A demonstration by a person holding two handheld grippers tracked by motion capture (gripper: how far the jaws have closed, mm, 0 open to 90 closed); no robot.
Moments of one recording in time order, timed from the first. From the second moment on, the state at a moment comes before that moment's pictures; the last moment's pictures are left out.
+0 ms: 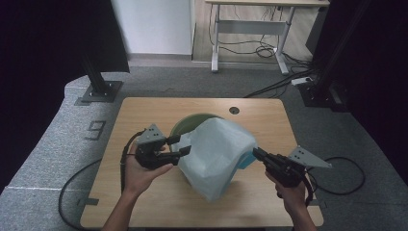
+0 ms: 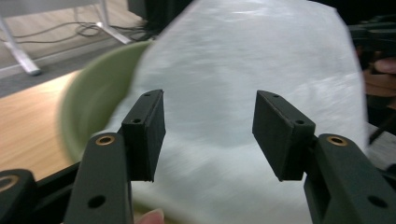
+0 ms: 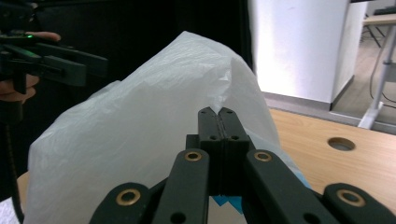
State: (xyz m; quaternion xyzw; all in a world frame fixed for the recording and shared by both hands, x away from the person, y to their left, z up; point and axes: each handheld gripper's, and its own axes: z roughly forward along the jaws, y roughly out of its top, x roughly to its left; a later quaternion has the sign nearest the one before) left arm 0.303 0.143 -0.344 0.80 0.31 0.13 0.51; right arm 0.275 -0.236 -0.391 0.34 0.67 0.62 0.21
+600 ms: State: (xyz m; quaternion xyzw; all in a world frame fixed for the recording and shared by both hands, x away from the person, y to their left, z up) left arm 0.264 0.114 -0.362 0.83 0.27 0.13 0.47; right arm 0.280 -0.212 -0.400 0.34 0.69 0.60 0.21
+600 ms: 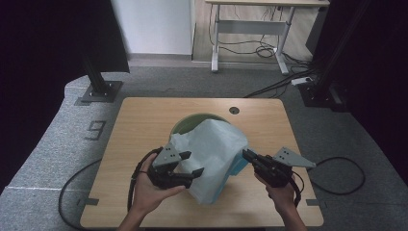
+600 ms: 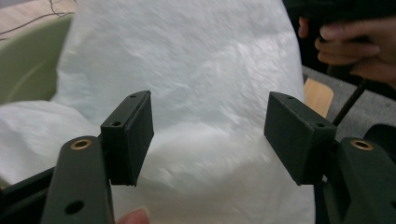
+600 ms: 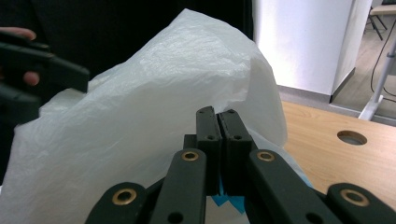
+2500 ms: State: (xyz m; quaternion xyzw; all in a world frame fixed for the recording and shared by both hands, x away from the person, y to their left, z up) left arm 0.305 0.130 -0.347 0.77 0.34 0.13 0.53; right arm 0.213 -0.212 -0.419 0.32 0.71 0.56 0.29
